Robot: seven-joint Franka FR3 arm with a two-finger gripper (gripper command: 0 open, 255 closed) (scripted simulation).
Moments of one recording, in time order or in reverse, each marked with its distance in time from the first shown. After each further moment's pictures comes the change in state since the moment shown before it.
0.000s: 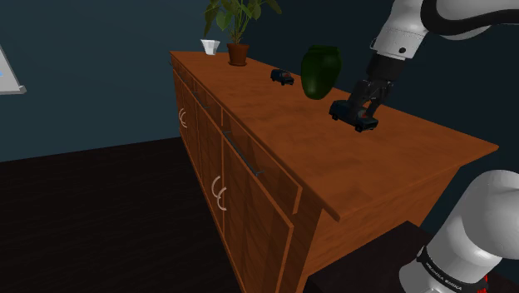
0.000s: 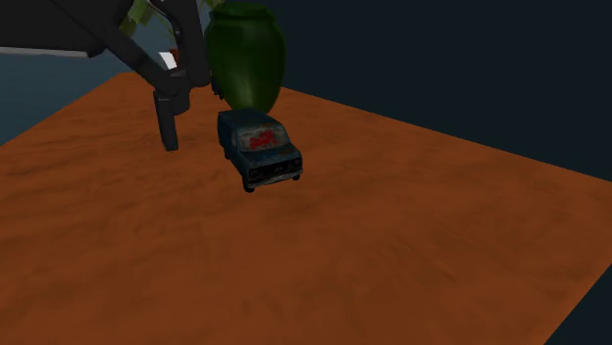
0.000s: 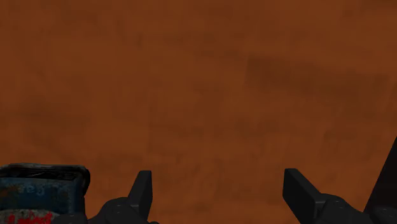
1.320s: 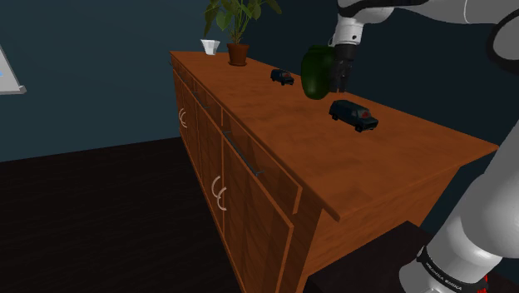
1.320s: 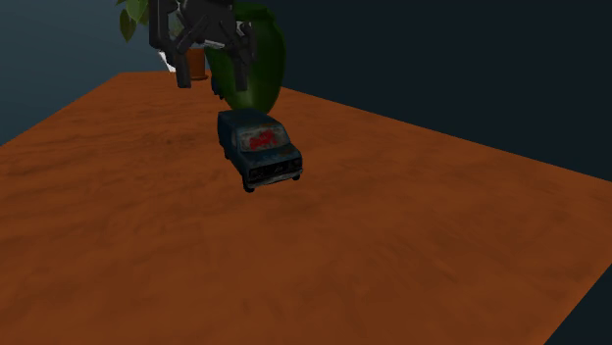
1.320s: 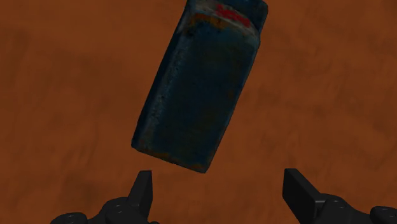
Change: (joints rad) arm -0.020 0.847 -0.330 0.834 0.011 -0.304 -0.614
